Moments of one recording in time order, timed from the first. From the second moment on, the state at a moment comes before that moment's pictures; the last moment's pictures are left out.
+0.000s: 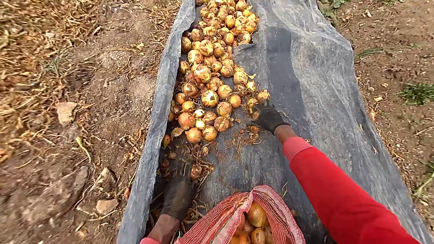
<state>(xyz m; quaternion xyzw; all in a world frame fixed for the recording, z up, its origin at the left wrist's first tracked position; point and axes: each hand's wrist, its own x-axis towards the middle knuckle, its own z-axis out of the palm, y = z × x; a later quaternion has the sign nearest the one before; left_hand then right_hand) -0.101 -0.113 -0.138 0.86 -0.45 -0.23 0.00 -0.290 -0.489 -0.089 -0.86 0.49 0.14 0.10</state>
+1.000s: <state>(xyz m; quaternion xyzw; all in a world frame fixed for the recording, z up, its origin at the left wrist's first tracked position) -0.122 -0.118 0.092 0.40 -0.50 -0.57 0.51 -0.419 -0.243 0.067 -0.80 0.07 0.29 0.52</state>
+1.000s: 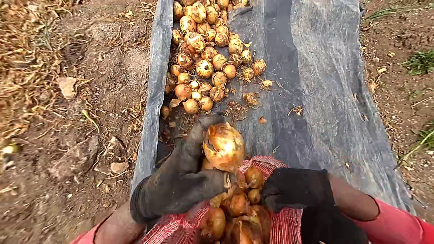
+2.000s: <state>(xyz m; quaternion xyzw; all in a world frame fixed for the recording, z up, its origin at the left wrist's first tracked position) -0.001 -0.263 -0.108 0.76 -0.62 -0.16 -0.07 -0.196 -0.397 -0.051 -0.85 0.48 0.04 0.23</state>
